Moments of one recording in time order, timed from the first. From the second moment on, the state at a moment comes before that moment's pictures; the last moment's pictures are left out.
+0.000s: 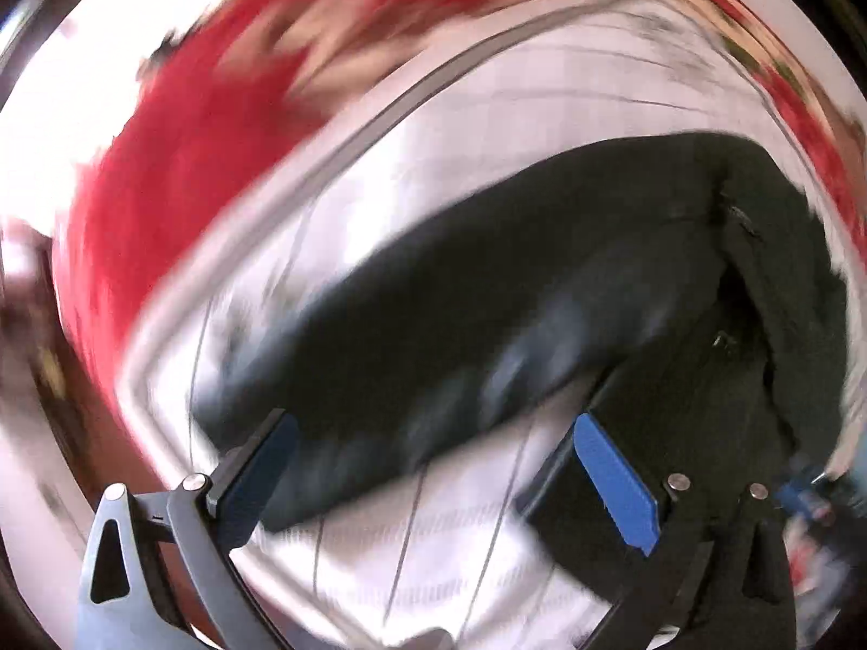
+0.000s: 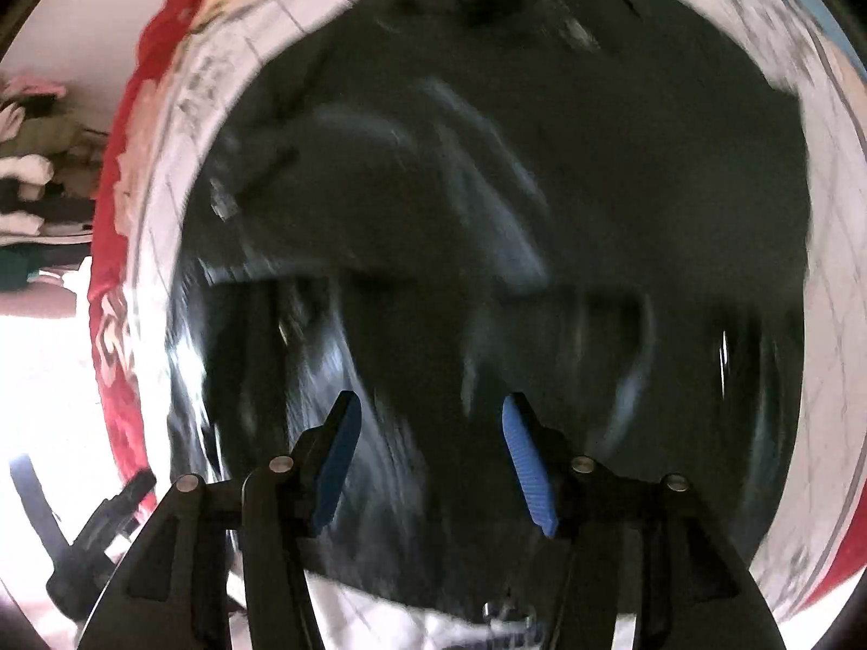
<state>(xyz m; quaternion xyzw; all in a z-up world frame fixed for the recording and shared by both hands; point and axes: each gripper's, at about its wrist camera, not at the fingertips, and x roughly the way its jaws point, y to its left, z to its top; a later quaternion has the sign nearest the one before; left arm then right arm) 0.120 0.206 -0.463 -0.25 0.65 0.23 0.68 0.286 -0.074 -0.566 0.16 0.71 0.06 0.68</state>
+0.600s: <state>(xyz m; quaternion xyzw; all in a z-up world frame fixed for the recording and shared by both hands) 0.059 0.306 -0.533 -0.28 0.58 0.34 0.68 0.225 0.020 -0.590 0.15 0.75 0.08 0.64</state>
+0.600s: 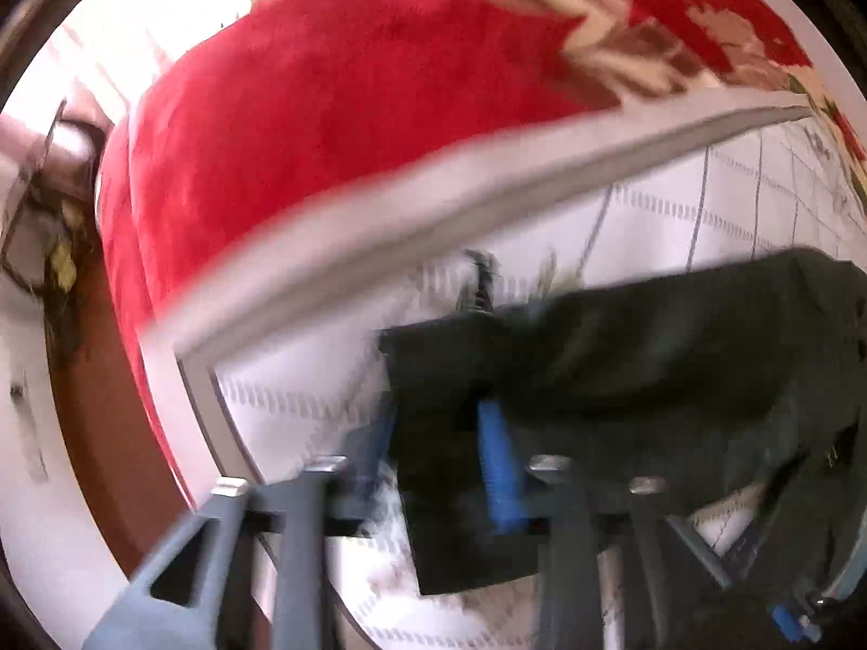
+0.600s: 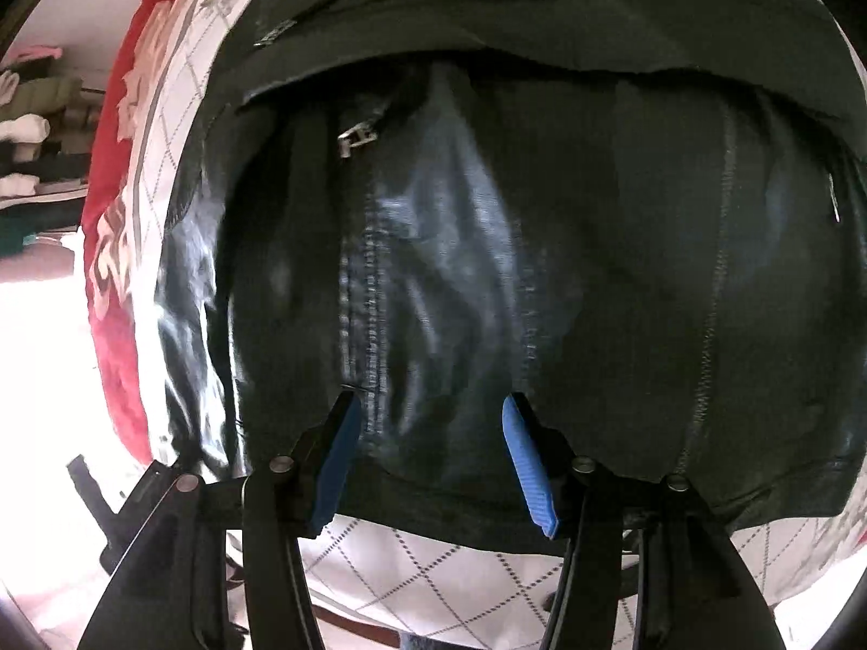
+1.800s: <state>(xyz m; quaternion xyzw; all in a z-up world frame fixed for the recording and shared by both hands) 0.114 0.360 -0.542 -0.56 0.43 0.34 0.63 0.242 0.018 -0.612 0.26 0.73 0.04 0.63</state>
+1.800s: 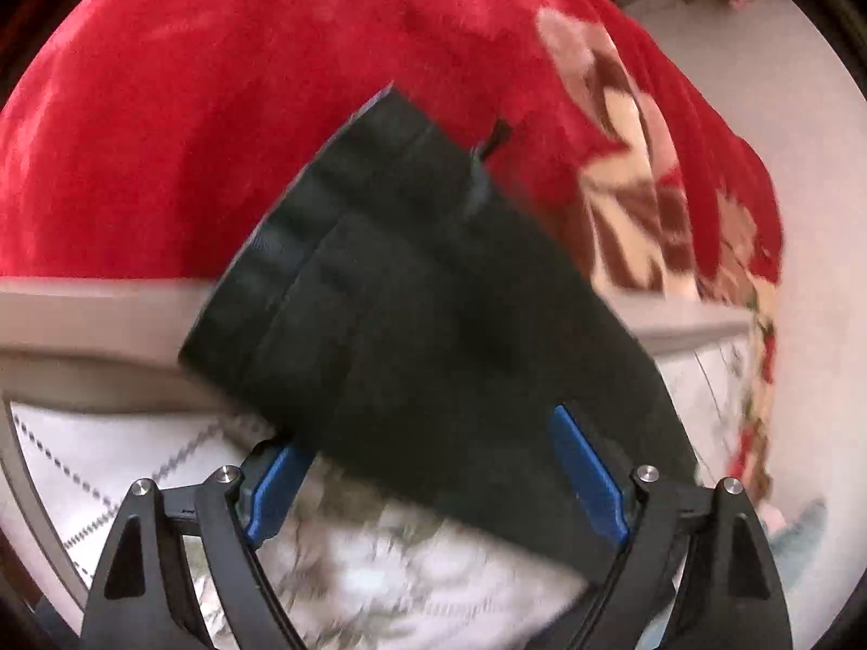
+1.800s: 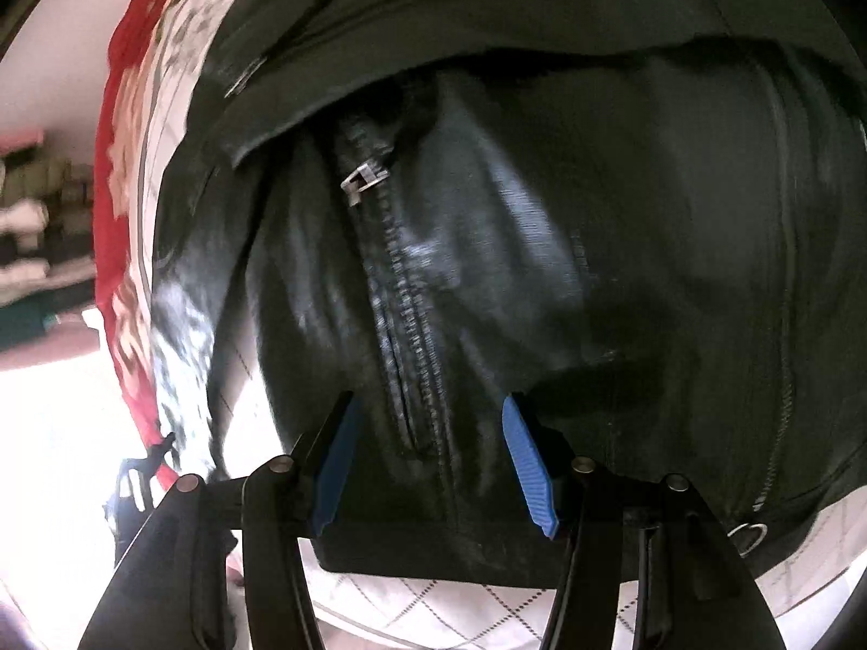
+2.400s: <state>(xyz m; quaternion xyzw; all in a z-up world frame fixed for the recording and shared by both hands) 0.237 0.312 -0.397 -0.24 0.42 0.34 0.81 0.271 -0.033 -0.570 0.07 0.71 -0.08 0.70</state>
